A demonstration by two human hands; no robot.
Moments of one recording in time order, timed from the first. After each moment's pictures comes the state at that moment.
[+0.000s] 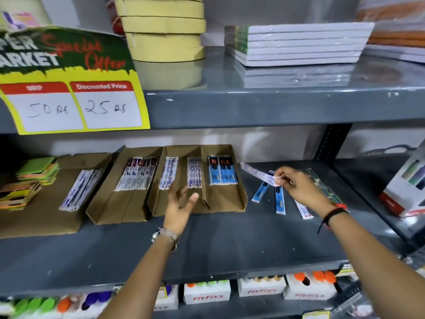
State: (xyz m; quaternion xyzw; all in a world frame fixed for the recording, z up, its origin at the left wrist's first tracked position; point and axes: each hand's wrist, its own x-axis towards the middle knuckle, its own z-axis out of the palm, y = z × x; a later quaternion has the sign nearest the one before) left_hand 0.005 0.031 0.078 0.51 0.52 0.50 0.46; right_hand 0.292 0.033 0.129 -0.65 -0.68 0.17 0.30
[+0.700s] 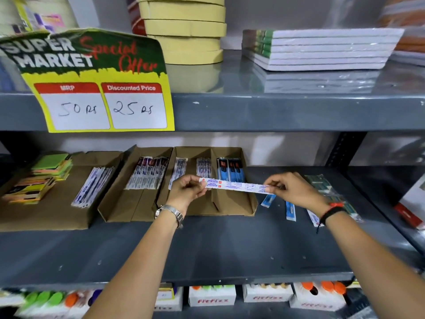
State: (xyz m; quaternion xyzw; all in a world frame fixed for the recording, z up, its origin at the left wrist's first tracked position) left_hand -0.005 0.059 0.123 0.47 0.48 0.51 0.54; right_hand 0.255 0.042 0.149 -0.62 -0.74 0.17 0.18
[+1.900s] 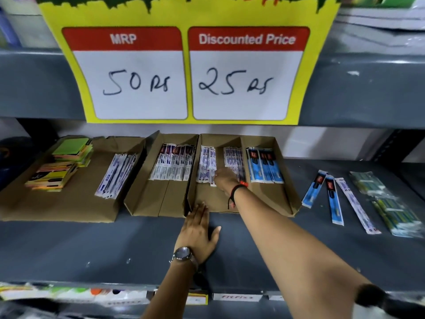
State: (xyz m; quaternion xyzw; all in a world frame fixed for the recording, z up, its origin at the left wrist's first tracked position) left_hand -0.070 0.040 -0.012 0.75 0.62 0.18 0.11; right_hand 0.027 0.160 0.069 -0.71 -0.54 0.39 0.23
